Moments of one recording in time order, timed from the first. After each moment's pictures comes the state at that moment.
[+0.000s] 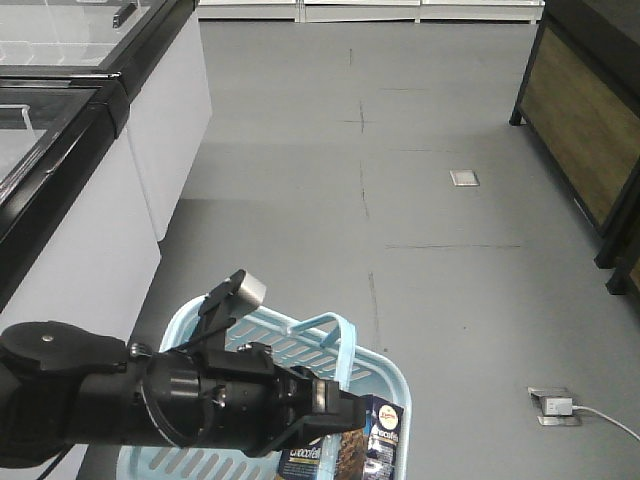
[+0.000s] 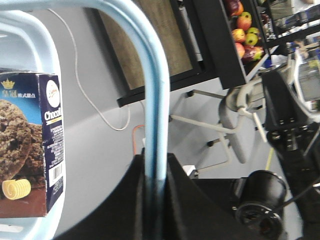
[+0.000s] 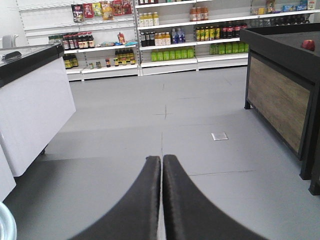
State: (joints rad) left arm -0.67 1.45 -0.72 -1.69 0.58 0.87; right arm -0.01 -0.01 0.03 -0.03 0.14 0.10
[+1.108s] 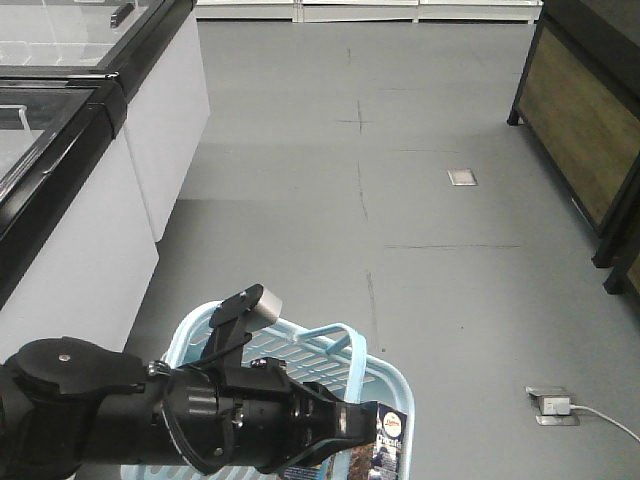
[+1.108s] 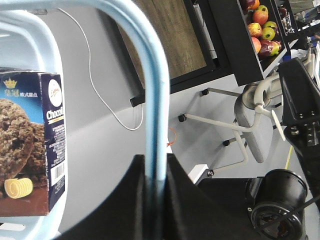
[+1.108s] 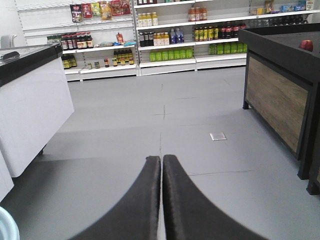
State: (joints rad) left arm -0.74 1.45 -0.72 -1.70 0.49 0.88; right arm -0.01 -0.01 0.03 -0.03 0.14 0.10
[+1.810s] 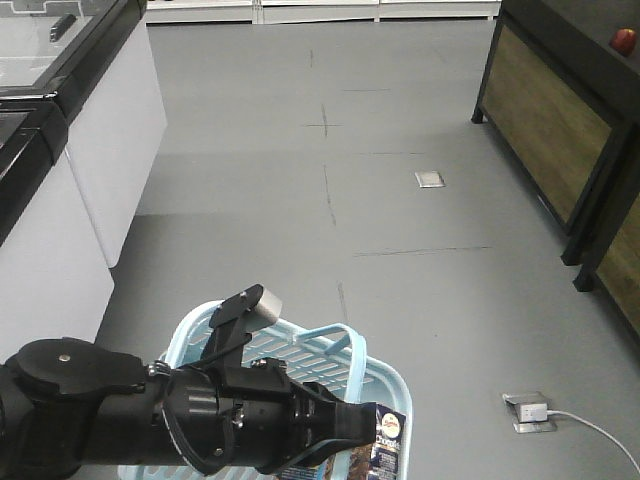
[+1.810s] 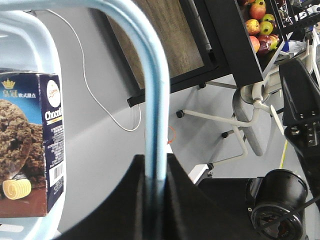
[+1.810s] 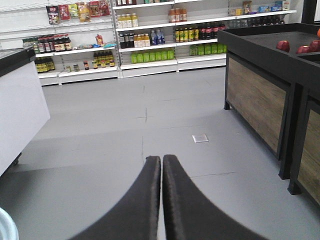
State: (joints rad) left arm -0.74 1.45 -0.72 -1.70 0.49 0.88; right arm -0.01 -0.01 0.03 -0.03 0.14 0.10
